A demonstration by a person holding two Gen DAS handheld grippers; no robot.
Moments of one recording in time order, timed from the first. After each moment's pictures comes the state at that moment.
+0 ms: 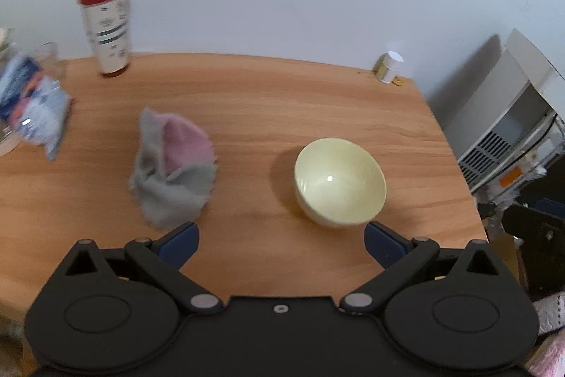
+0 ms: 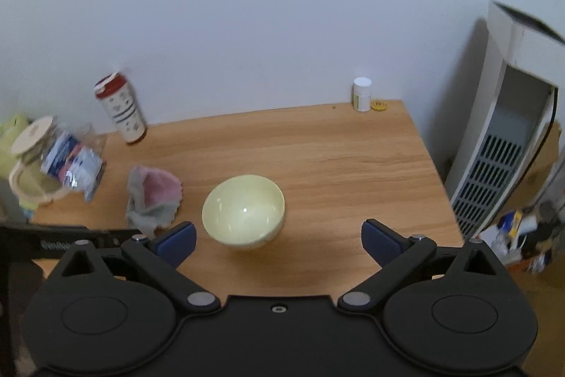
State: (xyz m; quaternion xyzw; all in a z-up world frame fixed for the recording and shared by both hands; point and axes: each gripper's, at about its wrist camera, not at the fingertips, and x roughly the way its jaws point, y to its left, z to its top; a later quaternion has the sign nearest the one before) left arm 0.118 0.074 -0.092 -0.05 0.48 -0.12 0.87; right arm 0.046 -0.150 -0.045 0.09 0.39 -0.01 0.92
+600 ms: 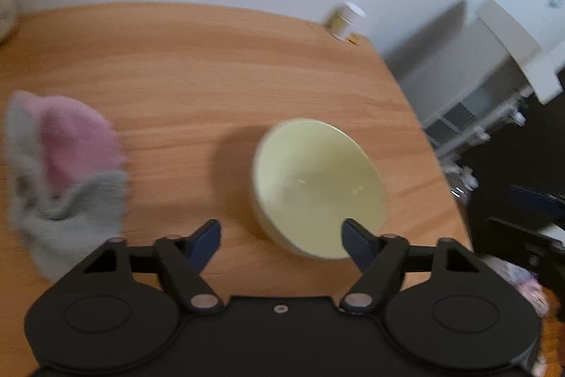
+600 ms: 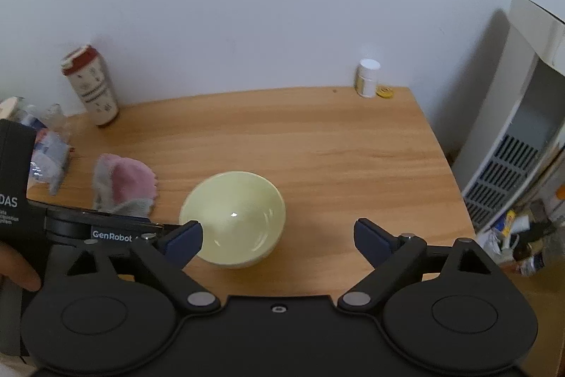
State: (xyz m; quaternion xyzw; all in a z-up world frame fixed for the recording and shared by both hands) left arm 0.198 0.055 -0.181 -0.08 0.54 -0.27 0.80; right arm 0.105 -0.132 -0.089 0.04 0.42 -0.04 0.91
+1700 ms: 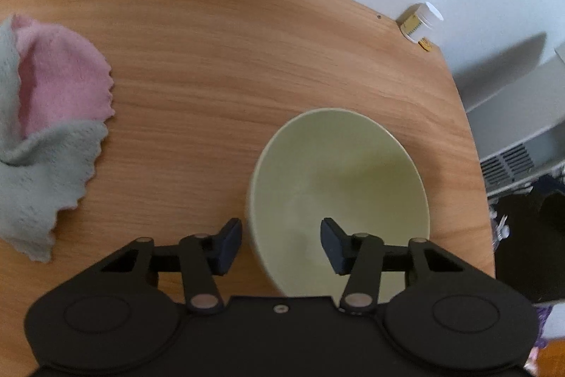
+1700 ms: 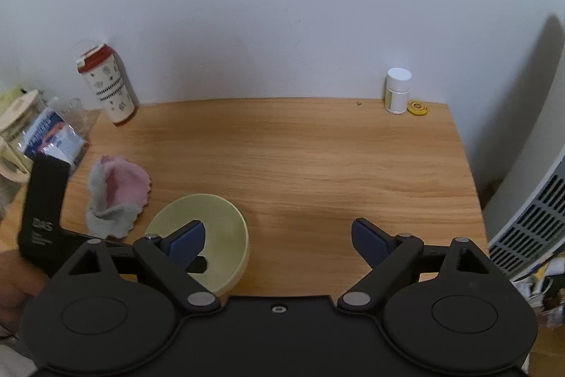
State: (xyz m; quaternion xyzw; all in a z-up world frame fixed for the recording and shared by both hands) left arm 0.219 0.021 -0.227 -0.15 0.57 -0.12 0.80; right arm 0.162 -0.213 -0.107 0.05 0.40 0.08 0.91
